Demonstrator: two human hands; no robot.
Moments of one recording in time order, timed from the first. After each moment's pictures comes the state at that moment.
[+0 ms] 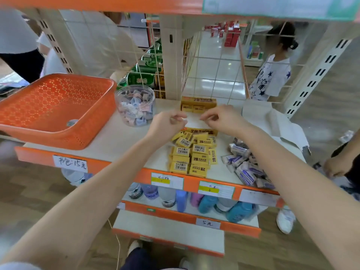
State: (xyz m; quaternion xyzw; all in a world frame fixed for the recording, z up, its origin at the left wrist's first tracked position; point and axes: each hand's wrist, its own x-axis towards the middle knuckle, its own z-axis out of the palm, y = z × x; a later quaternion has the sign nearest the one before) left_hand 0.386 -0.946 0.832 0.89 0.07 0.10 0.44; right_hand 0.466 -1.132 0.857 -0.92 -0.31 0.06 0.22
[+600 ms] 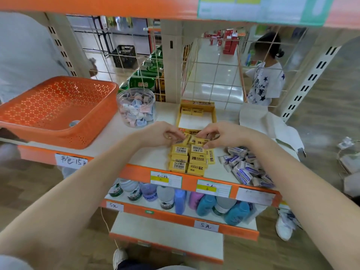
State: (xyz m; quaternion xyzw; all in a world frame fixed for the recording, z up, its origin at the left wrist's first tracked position) left_hand 0.375 -0.919 0.841 0.95 -0.11 -0.10 0.29; right_hand 0.445 -1.154 0.861 -0.86 -0.39 0.25 0.20
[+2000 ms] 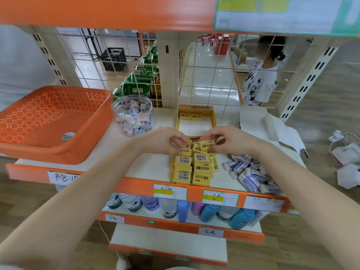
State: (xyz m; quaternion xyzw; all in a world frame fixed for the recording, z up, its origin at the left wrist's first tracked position) left_hand 0.390 -0.918 0.850 0.92 -0.13 -0.19 0.32; right_hand 0.445 -1.157 0.851 -0.88 -0.35 0.17 0.27
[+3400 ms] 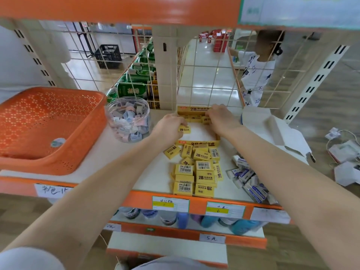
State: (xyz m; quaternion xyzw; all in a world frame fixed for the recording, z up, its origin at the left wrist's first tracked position) left_hand 0.450 -0.932 0.821 0.98 -0.05 0.06 0.16; right_hand 0.530 -1.103 0.821 -0.97 -0.24 -0.05 0.03
